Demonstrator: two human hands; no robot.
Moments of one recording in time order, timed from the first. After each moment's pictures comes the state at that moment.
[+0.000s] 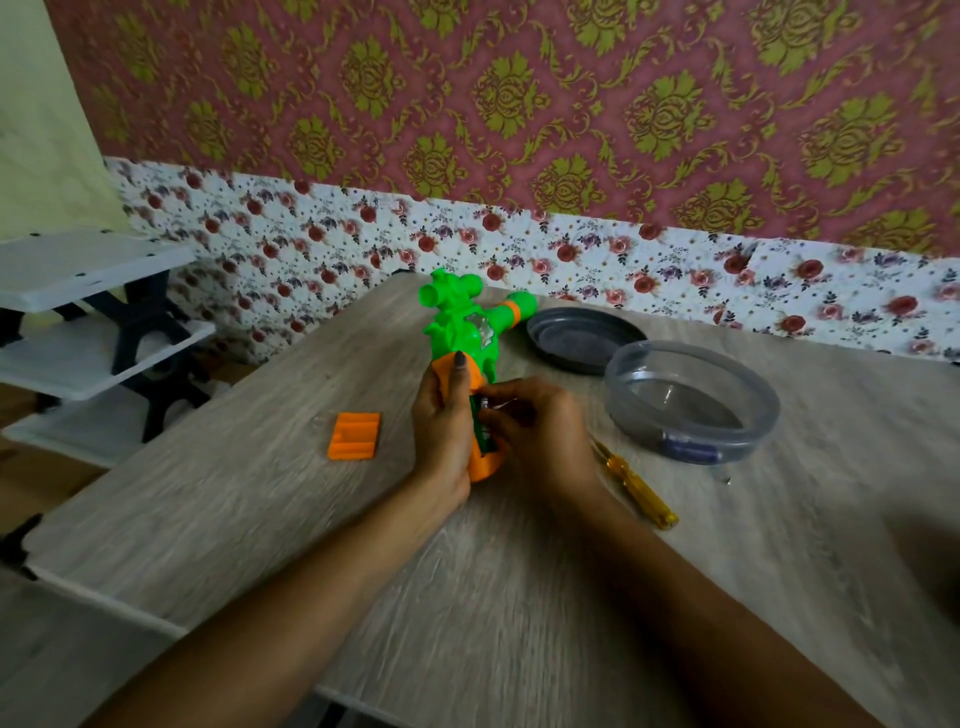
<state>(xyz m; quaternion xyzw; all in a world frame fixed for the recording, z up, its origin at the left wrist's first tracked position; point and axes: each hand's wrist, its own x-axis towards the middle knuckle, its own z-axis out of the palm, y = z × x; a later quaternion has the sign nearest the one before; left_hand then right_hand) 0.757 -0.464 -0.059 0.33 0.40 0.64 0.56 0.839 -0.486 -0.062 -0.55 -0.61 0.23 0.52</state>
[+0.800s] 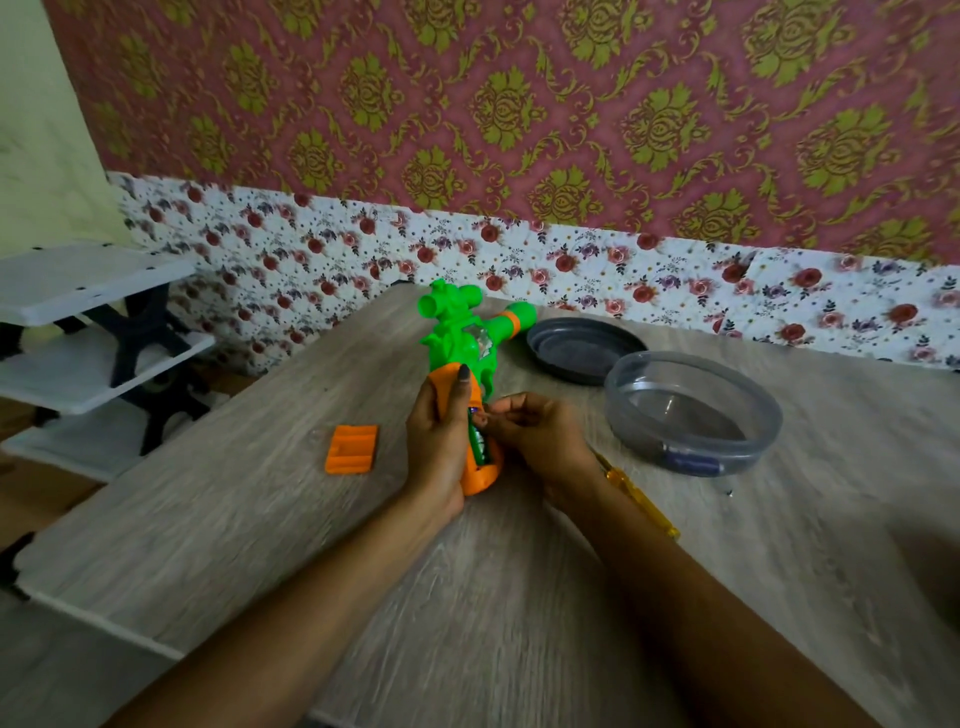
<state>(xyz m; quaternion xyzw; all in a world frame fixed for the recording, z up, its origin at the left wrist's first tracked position) 0.753 -0.462 -0.062 0.36 0.40 0.64 0.55 0.842 -0.474 -0.059 -0.50 -0.47 0.46 0.56</state>
